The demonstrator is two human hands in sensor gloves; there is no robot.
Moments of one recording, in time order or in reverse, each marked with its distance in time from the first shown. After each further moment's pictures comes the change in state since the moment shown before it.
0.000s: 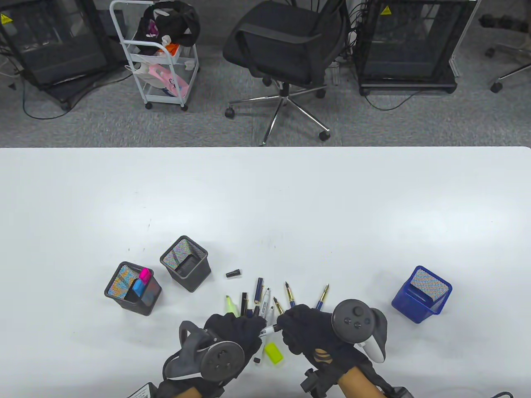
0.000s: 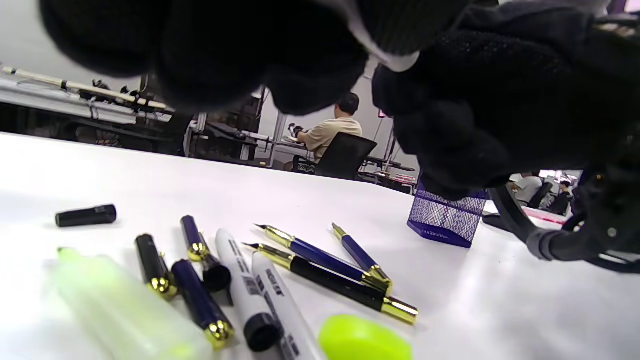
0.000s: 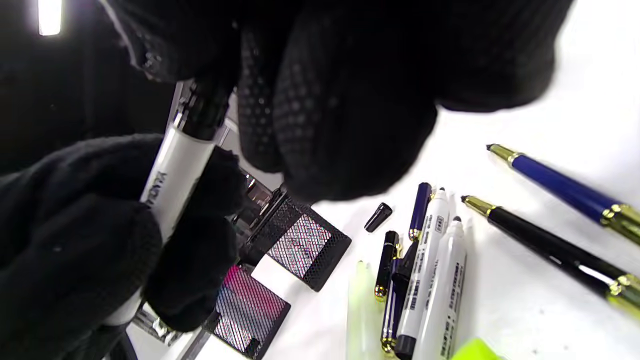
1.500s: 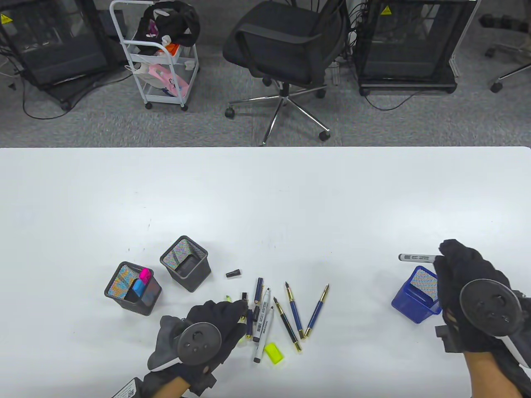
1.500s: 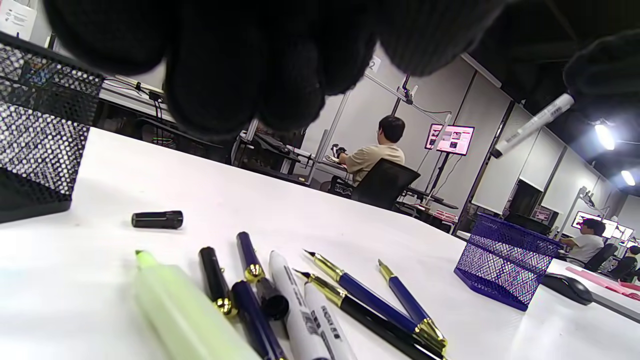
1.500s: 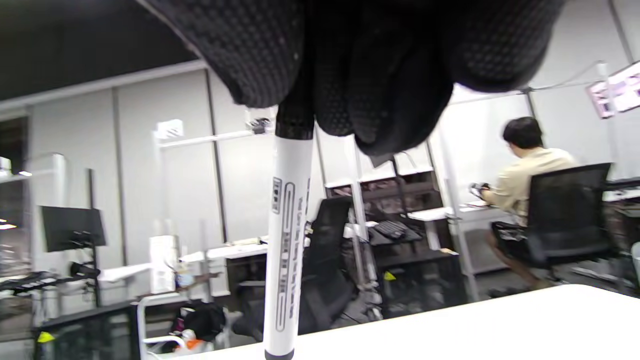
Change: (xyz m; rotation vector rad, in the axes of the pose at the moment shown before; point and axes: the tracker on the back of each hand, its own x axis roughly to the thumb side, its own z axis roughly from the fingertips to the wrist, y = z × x) left_hand -0.039 0.006 0.010 0.056 0.173 0.121; right_hand 0.040 -0.238 0.069 -0.605 0.217 0.781
